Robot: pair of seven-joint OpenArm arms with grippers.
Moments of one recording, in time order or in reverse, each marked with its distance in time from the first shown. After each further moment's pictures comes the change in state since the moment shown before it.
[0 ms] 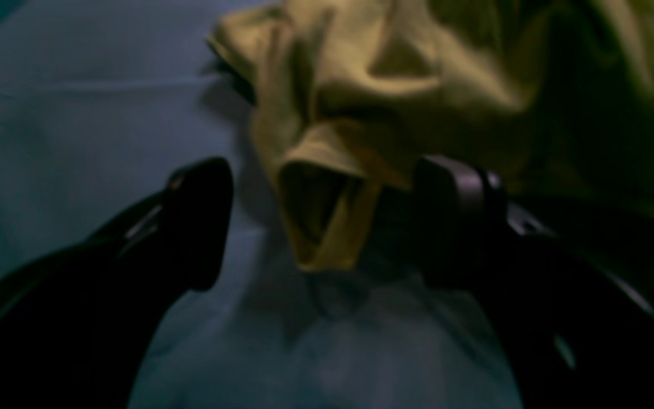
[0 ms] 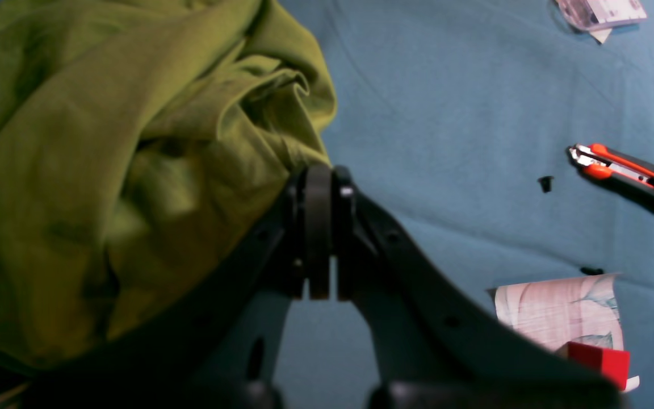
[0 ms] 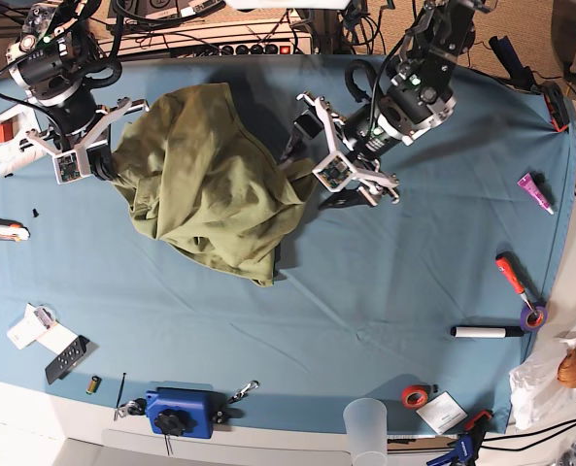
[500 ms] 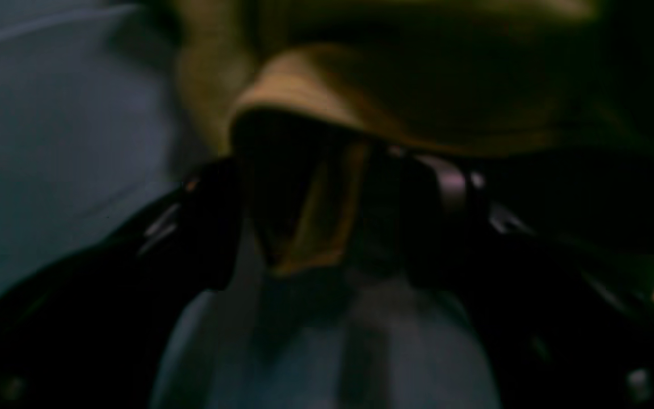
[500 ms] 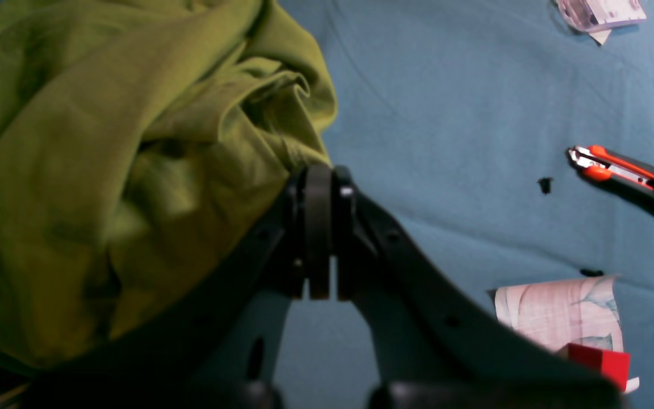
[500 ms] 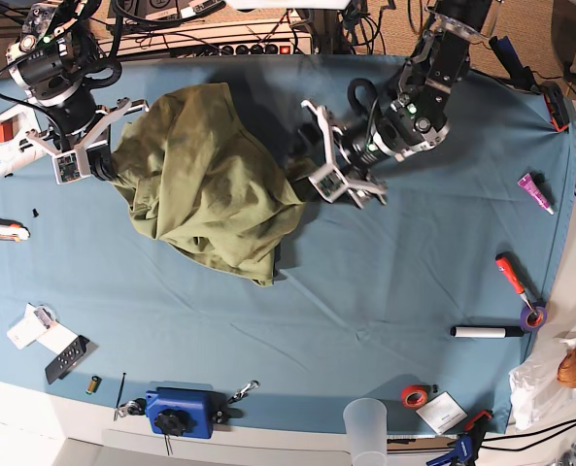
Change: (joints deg) left arm -5.7 0.1 0.1 -11.1 -4.6 -6.0 -0.6; right arm 0.0 0.0 0.0 0.0 0.0 0.0 0.0
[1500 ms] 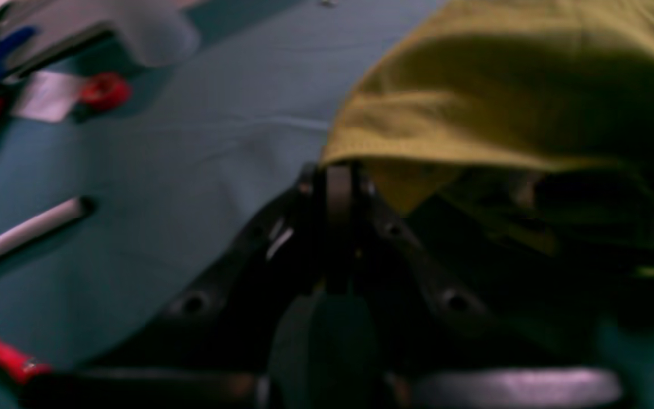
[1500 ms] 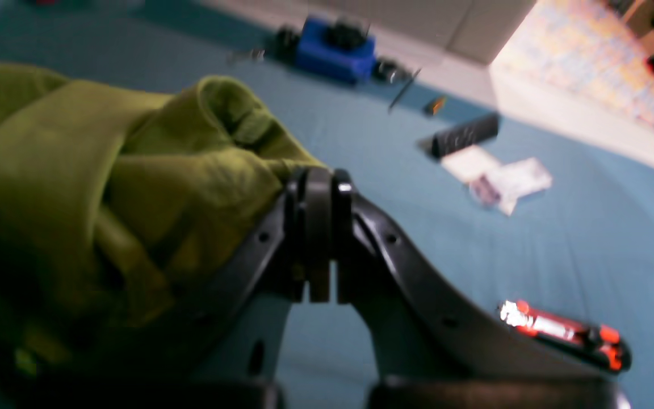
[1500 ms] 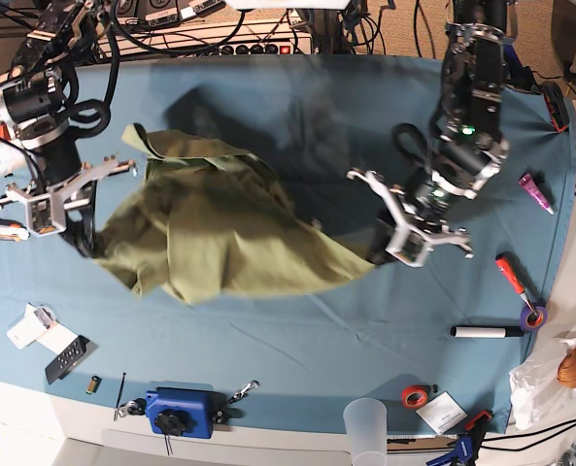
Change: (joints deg) left arm -1.8 -0.7 -16.4 15.2 -2.9 10.5 7.6; right arm 15.0 0.0 0.0 0.0 0.0 0.2 6.9
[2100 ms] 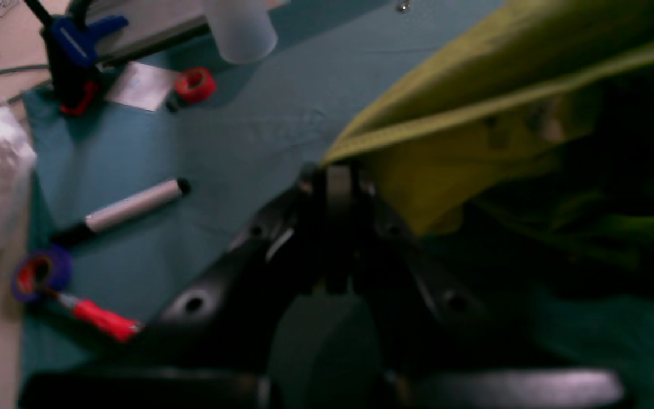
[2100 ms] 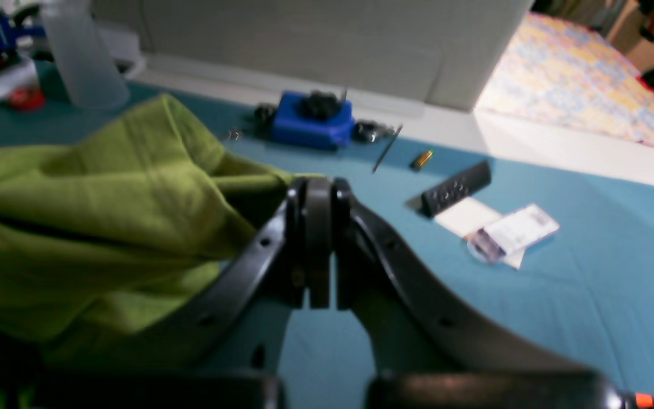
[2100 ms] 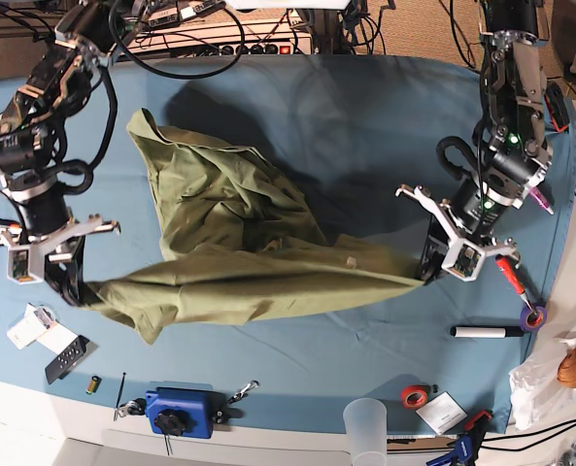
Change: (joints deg) left arm -1.7 -6.1 -6.4 1.3 -4.6 -0.6 1.0; right arm 14.1 0.0 0.0 -13.3 0.0 0.0 1.7
